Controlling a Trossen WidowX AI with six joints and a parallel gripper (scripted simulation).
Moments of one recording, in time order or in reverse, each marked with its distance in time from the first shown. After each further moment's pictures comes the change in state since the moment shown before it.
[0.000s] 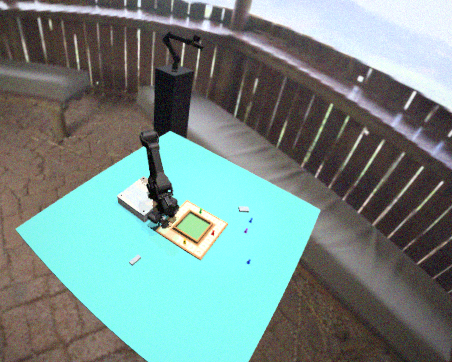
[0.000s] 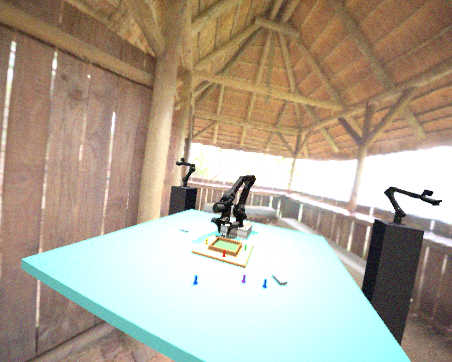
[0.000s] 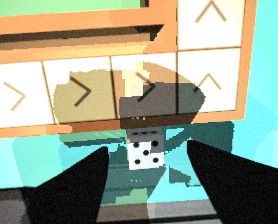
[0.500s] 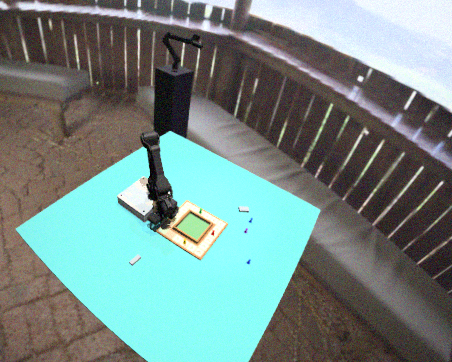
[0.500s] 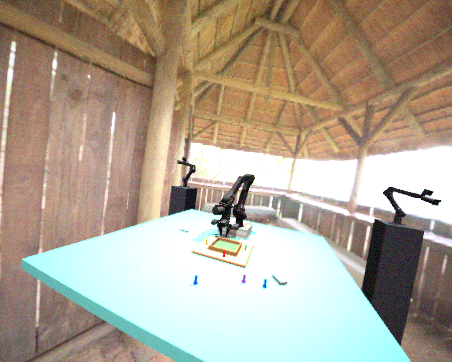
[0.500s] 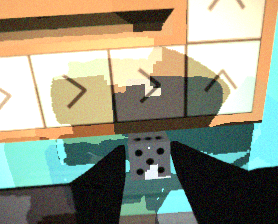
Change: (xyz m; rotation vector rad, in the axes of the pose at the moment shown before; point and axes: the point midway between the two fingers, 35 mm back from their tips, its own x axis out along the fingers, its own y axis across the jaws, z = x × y) arm 0.015 0.001 -0.002 0.000 0.005 0.003
